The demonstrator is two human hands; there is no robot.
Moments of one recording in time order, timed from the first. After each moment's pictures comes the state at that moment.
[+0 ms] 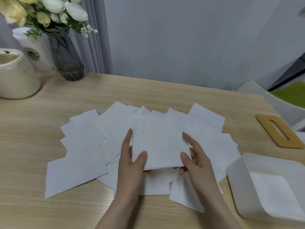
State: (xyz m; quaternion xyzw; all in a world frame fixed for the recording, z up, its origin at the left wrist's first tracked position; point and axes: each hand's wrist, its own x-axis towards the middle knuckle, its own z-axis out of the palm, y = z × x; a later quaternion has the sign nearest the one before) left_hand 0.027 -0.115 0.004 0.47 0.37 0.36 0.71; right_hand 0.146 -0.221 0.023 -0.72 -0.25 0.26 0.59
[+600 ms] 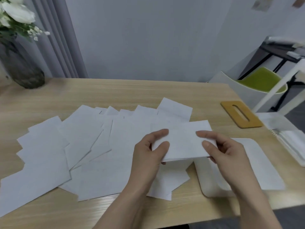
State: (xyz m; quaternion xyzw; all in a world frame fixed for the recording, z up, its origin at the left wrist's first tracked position) left_hand 0.102 -0.181 0.040 0.58 0.28 0.24 0.73; right_hand 0.215 -0.328 0.068 -0.76 -0.23 0.13 0.59
